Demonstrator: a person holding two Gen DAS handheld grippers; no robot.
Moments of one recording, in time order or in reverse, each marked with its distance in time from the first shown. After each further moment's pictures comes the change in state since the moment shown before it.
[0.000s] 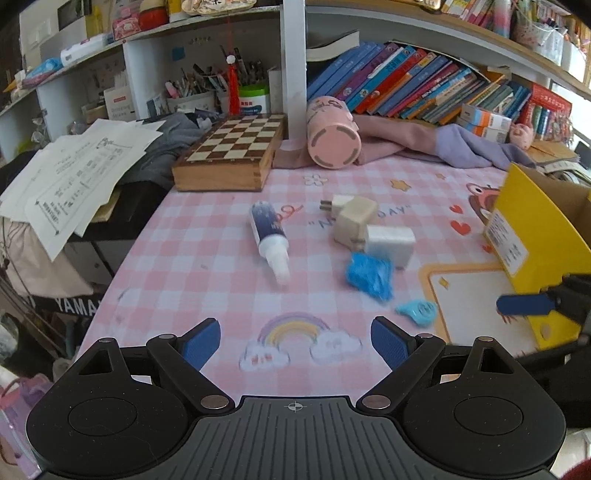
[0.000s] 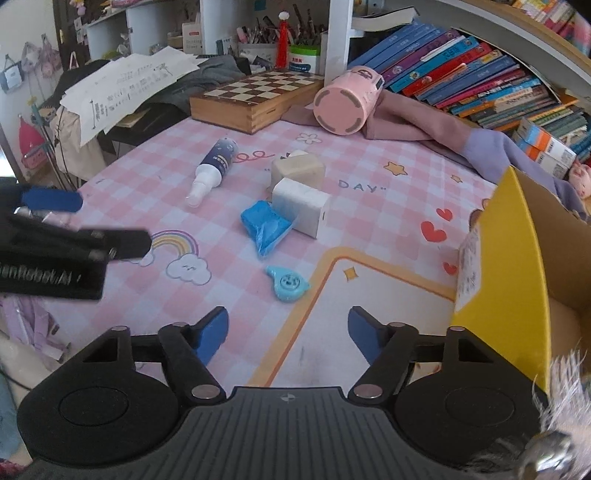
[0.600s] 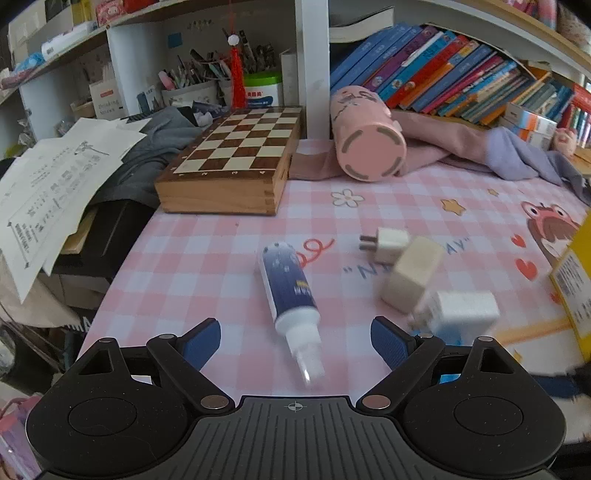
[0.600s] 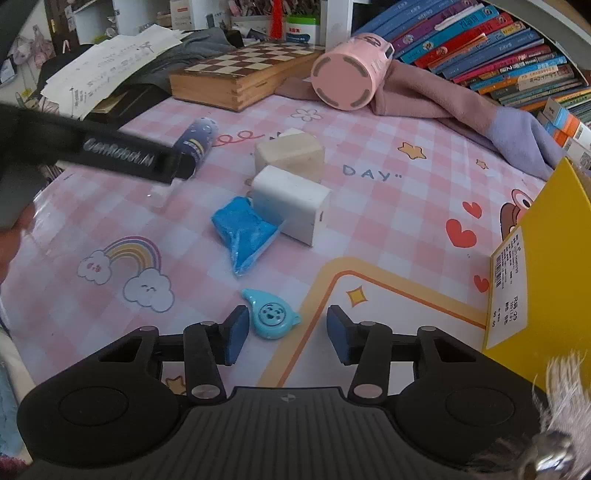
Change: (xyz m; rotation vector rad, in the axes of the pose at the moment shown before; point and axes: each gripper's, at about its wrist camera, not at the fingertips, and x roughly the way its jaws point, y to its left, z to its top) left arm 0.101 0.017 0.058 -0.009 0.034 0.034; right arm 0.060 -0.019 0.020 0.026 0.078 0.025
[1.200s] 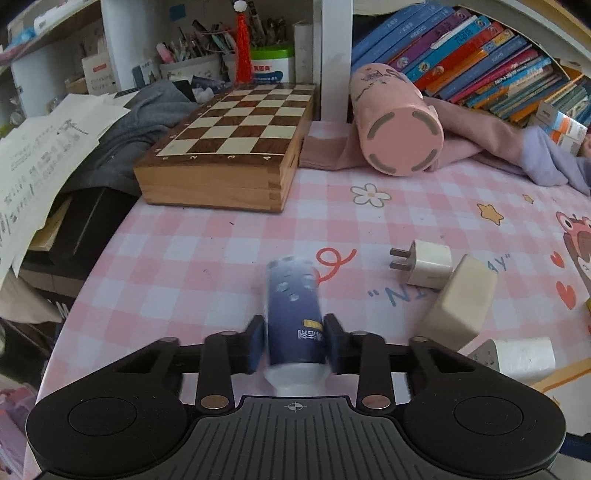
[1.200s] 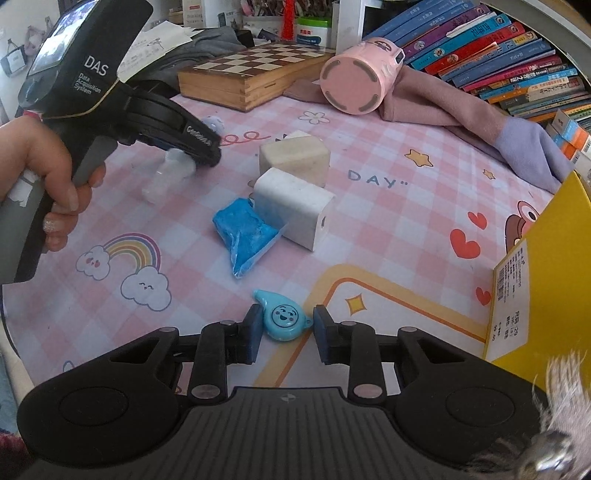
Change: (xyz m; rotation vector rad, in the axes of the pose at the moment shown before) left arm 0.052 0.006 0.015 -0.043 0.058 -0.006; right arm -0.001 0.000 0.000 -0.043 -0.013 0.011
